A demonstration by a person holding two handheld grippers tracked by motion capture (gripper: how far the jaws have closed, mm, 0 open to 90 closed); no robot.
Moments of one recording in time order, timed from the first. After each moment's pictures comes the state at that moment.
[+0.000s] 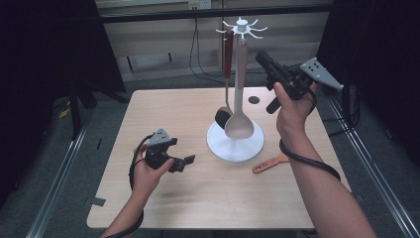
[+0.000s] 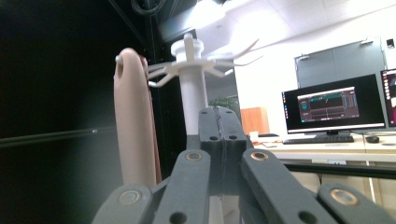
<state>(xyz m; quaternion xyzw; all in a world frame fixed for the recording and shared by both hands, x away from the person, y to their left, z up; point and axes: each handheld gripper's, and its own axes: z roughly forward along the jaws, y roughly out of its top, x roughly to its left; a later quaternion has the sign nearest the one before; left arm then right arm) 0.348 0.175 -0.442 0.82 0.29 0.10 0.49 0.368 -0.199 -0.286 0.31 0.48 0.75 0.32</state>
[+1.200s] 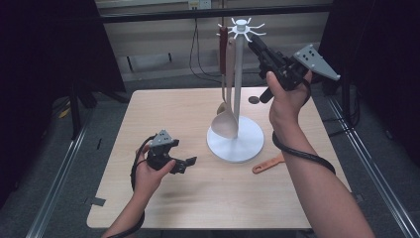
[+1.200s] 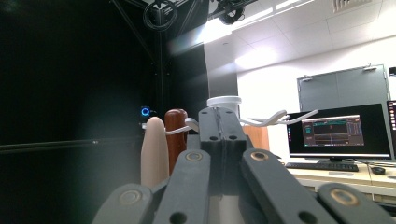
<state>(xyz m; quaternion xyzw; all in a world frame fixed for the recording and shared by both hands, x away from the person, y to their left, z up) 0.347 0.171 -0.445 0.82 0.29 0.10 0.48 0.366 -0.177 -0.254 0.28 0.48 0.75 0.35</state>
